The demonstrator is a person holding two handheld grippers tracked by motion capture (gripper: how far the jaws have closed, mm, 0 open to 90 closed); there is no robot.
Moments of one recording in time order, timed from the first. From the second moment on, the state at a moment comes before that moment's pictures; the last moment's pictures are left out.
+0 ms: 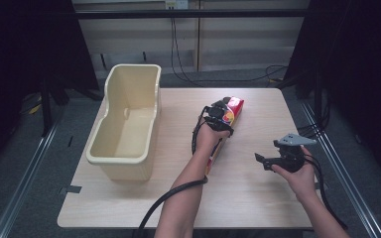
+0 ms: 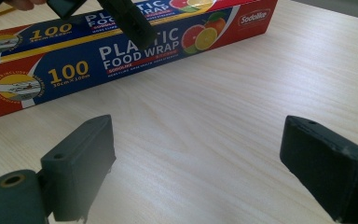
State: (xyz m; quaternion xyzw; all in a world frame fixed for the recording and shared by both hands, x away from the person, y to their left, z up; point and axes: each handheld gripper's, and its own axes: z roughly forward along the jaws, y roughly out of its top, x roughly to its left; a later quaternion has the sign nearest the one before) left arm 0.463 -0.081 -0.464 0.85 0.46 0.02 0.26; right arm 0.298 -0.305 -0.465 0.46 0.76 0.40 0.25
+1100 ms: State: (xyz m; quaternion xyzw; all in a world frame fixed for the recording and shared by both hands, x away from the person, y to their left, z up) left arm 0.452 -0.038 -0.397 0.85 0.49 -0.01 0.19; right arm 0.298 -0.302 -0.464 0.44 0.76 0.40 0.25
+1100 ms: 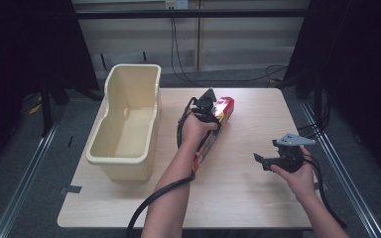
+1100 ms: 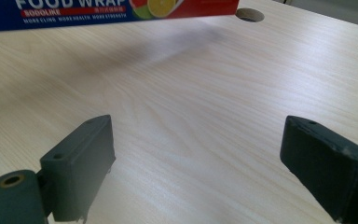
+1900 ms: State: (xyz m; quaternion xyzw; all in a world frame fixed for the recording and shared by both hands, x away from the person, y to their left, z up) left arm 0.444 0.007 -0.313 0.84 0.51 0.01 0.19; right arm 0.297 -0.303 -0.462 0.45 0.76 0.41 0.25
